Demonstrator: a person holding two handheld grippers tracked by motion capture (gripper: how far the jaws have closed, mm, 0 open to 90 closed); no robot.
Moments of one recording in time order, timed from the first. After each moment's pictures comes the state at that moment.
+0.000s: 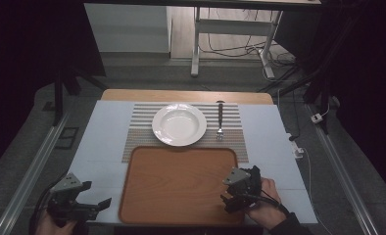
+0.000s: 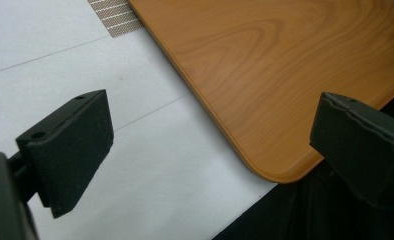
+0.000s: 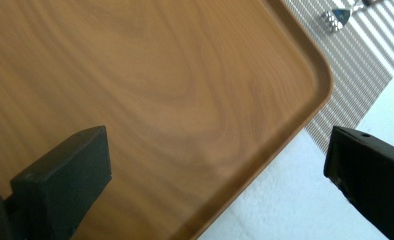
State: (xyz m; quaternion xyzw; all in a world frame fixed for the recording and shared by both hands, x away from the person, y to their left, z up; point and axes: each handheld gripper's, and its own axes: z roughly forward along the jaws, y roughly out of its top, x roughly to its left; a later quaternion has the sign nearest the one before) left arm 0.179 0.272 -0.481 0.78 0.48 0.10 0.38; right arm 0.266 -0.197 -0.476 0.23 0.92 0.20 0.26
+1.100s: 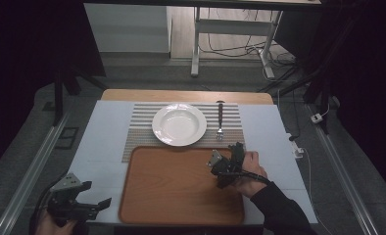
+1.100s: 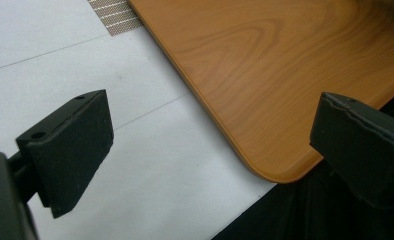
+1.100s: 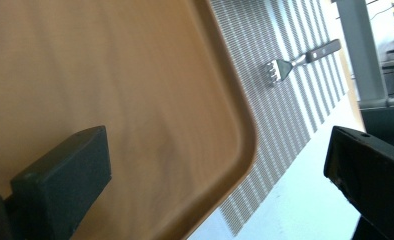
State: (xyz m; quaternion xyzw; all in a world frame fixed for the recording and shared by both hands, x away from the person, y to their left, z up) left arm 0.181 0.272 -0.481 0.78 0.49 0.10 0.38; right arm 0.331 -0.155 -0.483 0.13 0.92 0.09 0.36
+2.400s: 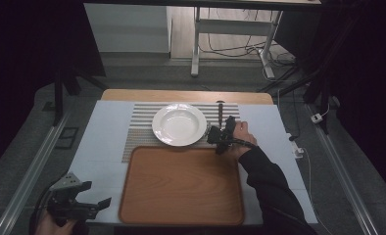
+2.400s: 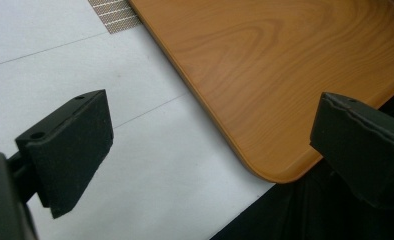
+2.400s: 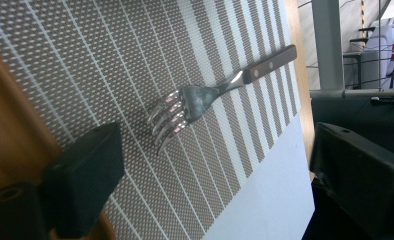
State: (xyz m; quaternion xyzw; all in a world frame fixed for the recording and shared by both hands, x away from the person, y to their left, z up) left arm 0.182 0.274 -0.482 0.78 0.49 0.09 0.38; right arm 0.447 -0.137 -0.498 0.10 0.91 0.02 0.41
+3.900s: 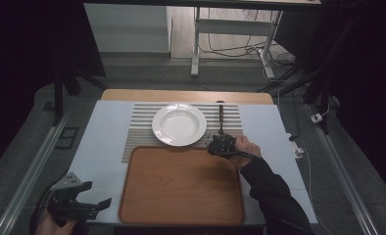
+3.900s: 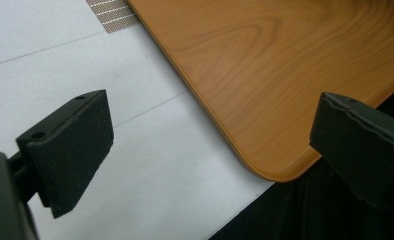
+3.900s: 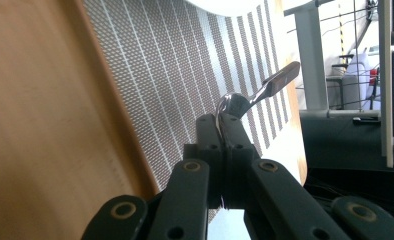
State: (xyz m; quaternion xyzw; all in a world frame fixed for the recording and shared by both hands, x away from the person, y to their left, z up) left arm 0.182 0.273 -0.482 0.78 0.48 0.09 0.38; right arm 0.402 -0.142 -0.489 0.08 0.90 0.05 0.43
